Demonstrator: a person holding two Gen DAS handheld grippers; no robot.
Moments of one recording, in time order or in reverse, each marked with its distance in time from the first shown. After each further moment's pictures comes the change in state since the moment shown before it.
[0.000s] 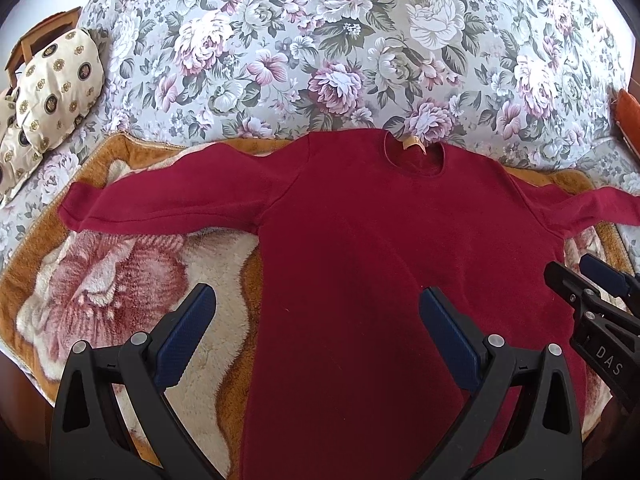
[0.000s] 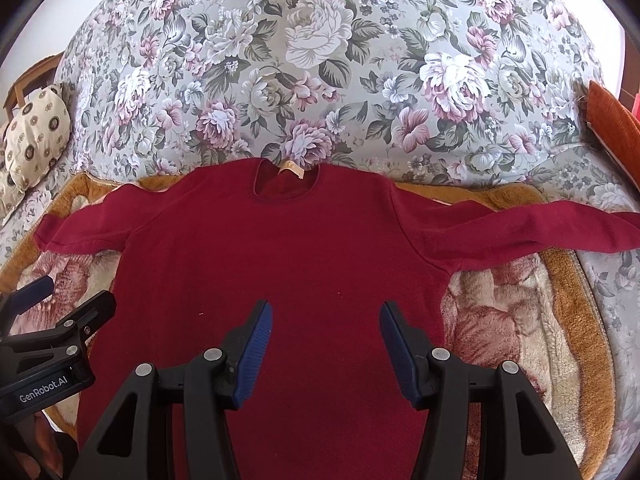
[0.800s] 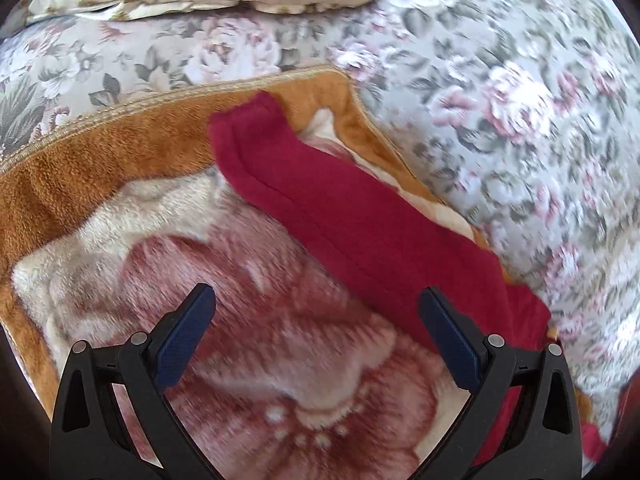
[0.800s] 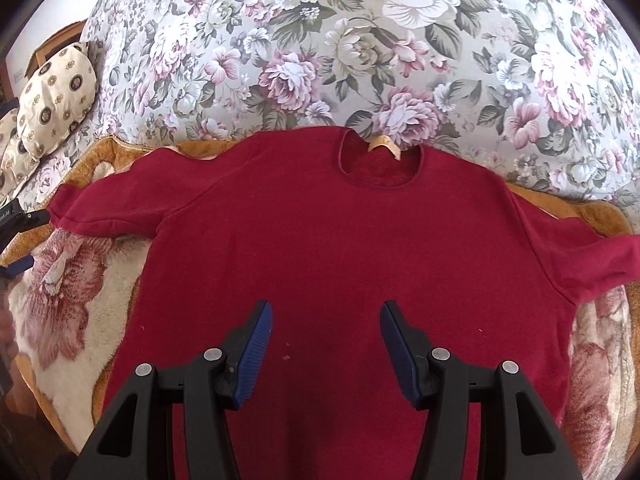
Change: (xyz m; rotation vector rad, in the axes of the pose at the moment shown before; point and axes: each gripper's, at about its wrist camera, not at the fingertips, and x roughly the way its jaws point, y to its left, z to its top) left arm 0.060 0.309 0.019 -0.718 0.015 0.093; right arm 0.077 0.088 0.027 -0.103 0.080 0.145
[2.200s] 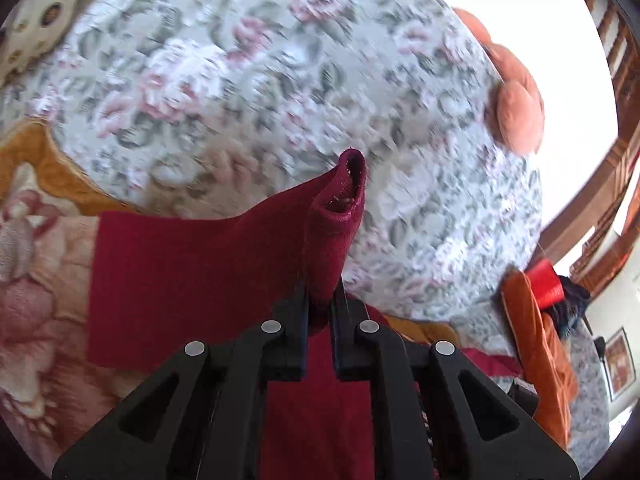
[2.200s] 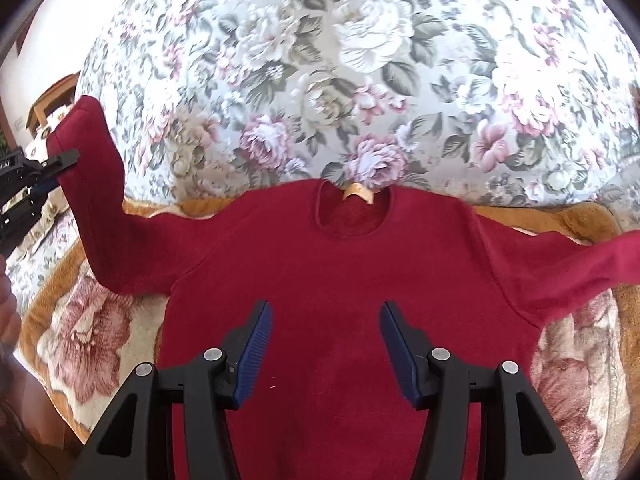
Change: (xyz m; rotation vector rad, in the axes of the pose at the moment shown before) left arm -0.064 -0.242 -0.081 0.372 0.082 -0.698; right arm -0.048 -0.065 0.003 0.155 -0.120 0.051
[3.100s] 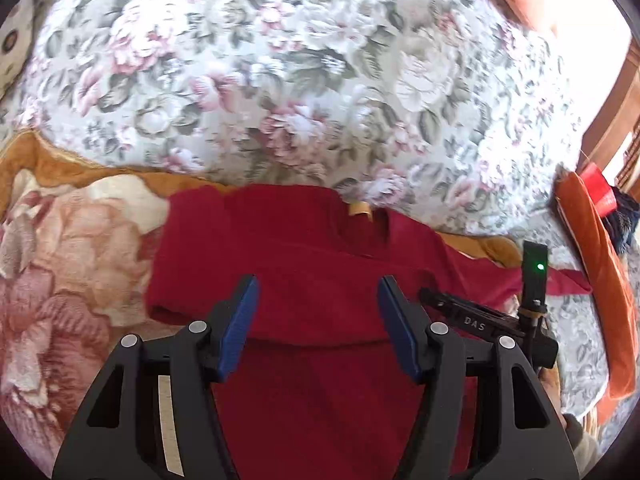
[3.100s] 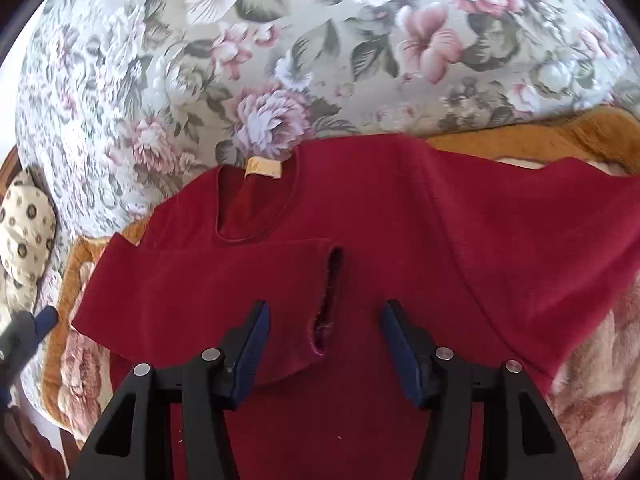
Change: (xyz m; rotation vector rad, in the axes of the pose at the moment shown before) left arm 0.032 0.008 -0.045 0.171 0.161 0.228; right arm 0.099 -0.078 0.020 0.148 0.152 0.027
